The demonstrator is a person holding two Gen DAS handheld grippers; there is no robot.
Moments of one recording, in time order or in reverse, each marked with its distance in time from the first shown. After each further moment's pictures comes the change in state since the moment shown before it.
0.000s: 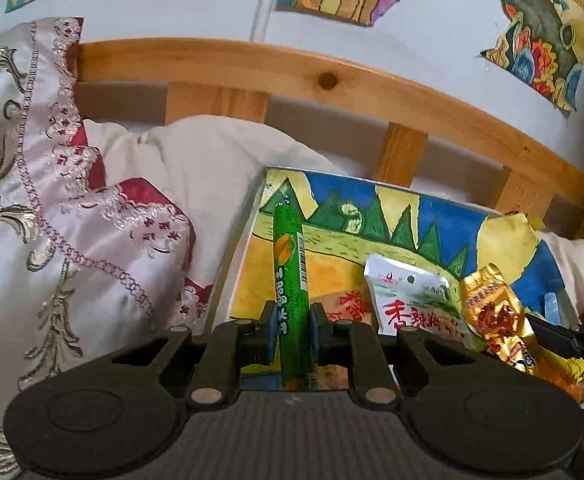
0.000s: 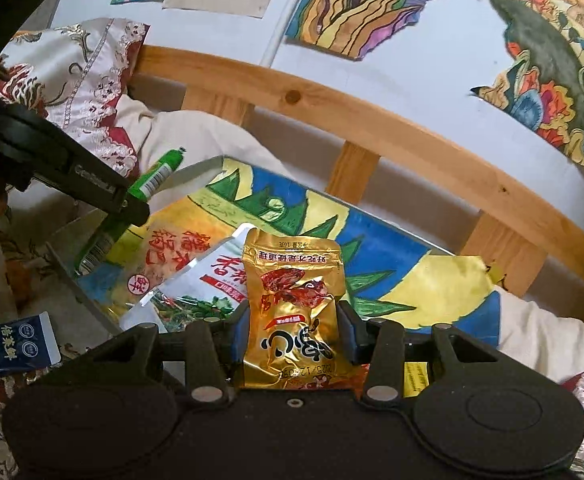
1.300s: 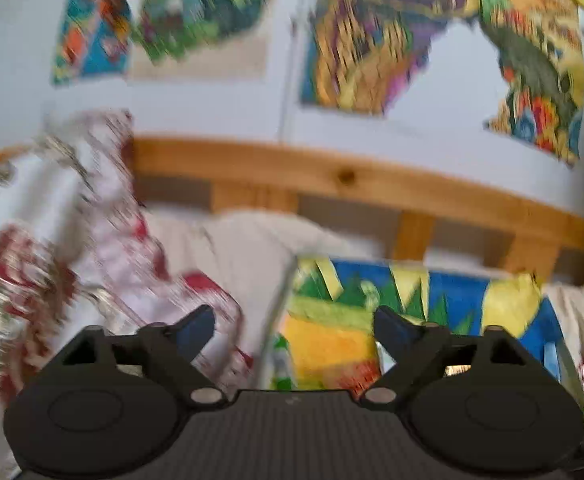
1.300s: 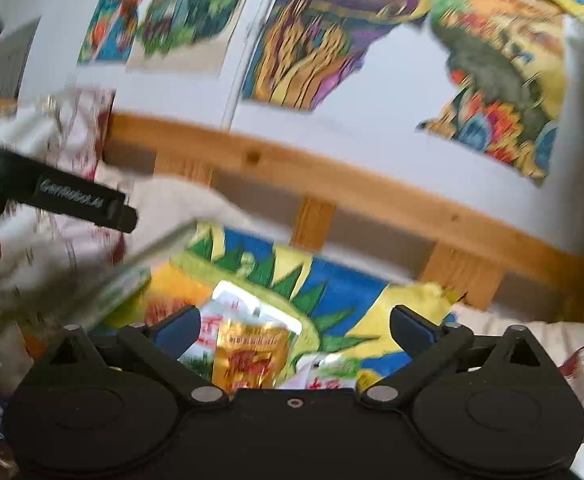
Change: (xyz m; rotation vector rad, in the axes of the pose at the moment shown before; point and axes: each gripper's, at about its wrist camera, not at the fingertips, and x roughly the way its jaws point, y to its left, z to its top) left arm -0.073 -0.013 0.020 0.013 -0.228 0.148; right arm -0.052 -0.019 0.026 0.131 -0.116 -0.072
